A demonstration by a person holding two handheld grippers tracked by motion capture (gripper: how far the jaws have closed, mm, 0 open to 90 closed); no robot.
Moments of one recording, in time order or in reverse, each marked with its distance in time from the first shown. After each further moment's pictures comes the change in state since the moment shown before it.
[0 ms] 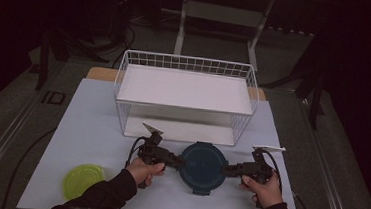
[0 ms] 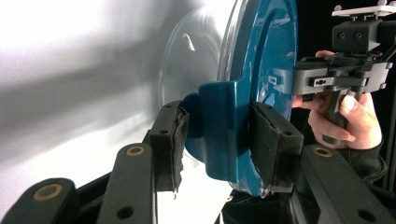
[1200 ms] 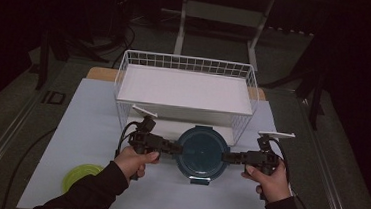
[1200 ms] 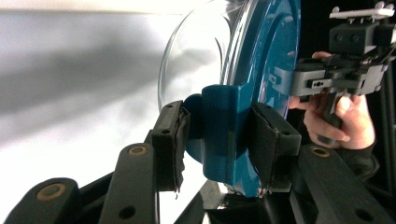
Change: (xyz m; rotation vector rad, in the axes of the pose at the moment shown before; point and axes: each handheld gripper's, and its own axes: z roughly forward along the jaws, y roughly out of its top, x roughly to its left) left arm -0.063 0.003 -0.060 -0.095 0.011 0.109; right arm 0.069 0.006 -0.033 -0.068 0.031 -0.149
